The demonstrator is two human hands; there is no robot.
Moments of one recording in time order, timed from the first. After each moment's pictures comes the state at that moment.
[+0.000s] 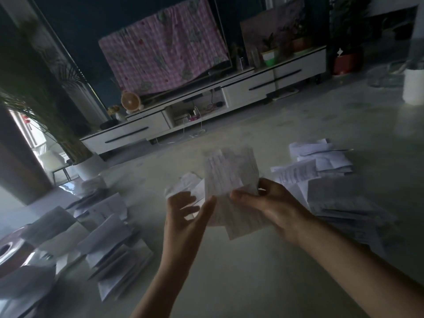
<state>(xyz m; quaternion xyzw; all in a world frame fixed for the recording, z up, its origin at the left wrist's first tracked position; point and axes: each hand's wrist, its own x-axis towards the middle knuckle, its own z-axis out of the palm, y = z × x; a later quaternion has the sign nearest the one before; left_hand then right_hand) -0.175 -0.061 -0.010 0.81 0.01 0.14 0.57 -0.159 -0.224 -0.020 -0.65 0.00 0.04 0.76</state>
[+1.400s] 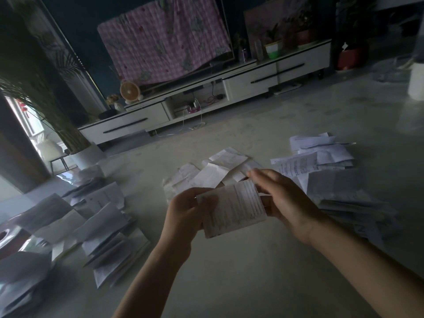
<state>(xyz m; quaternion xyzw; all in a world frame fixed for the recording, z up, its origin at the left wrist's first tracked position) -0.165 -0.058 -0.013 0.77 -0.01 0.01 0.64 -0.167 -0.235 -0.027 -0.66 -0.03 0.05 0.75</state>
